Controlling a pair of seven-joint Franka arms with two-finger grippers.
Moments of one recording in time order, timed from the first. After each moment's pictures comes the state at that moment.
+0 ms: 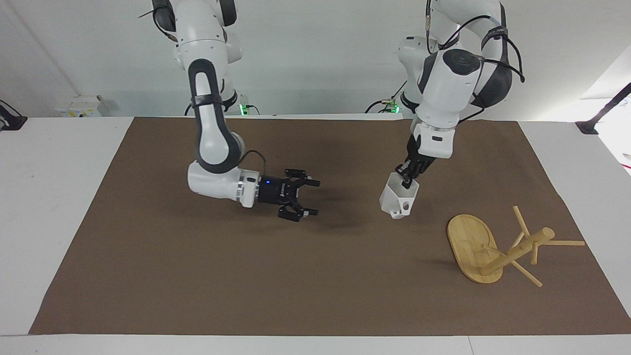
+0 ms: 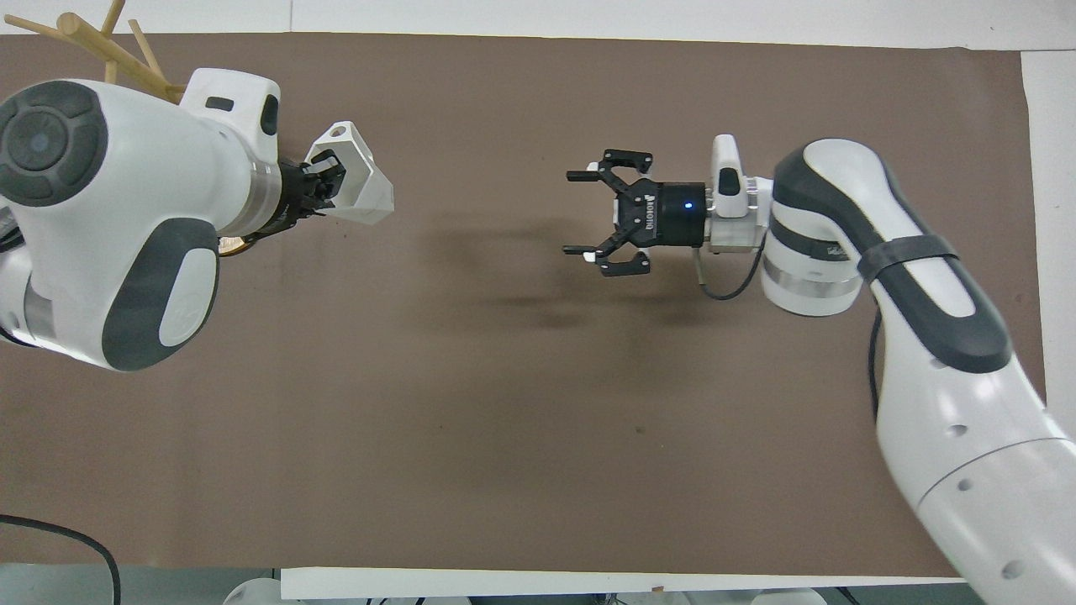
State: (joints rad) left arm -0.44 0.03 0.03 -1.93 -0.02 2.22 -0.89; right arm 0.19 0.41 -0.10 -1.92 1.54 1.80 -2.30
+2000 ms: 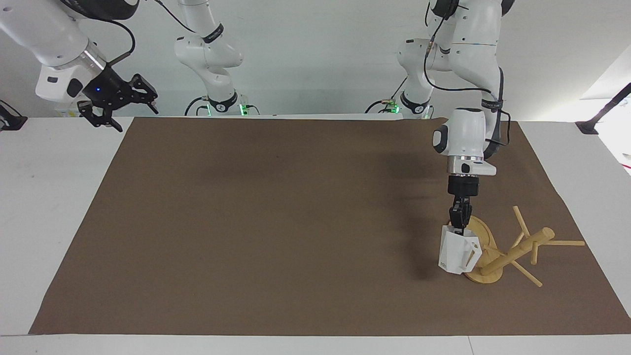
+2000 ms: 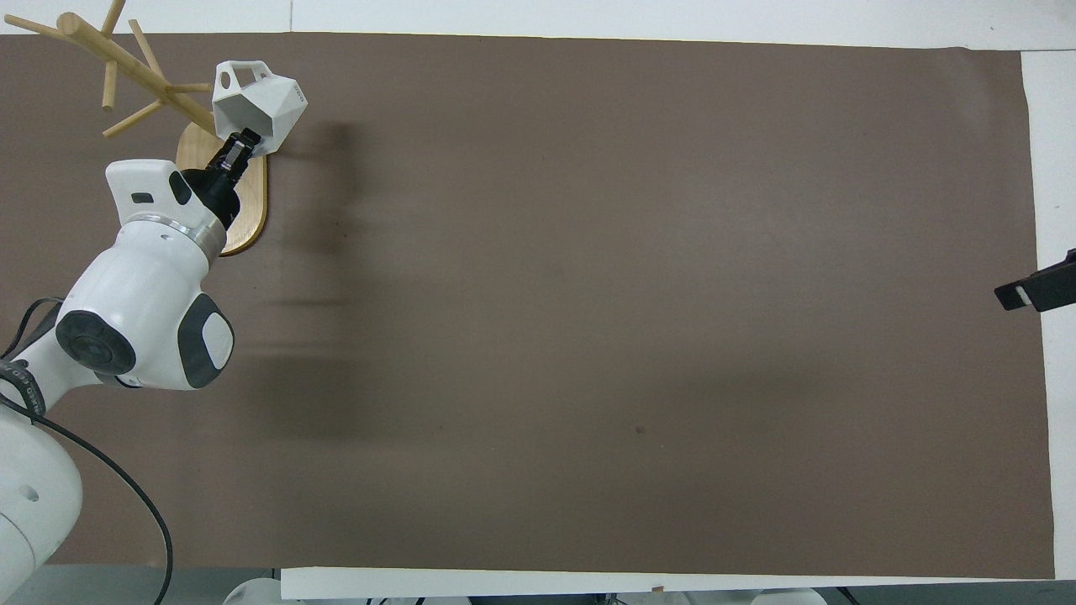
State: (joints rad) left arm -0.24 0.25 0.03 -2.30 -0.02 3.48 -0.90; right arm -0.08 -0.02 -0.08 -1.55 0.10 1.35 -0.45
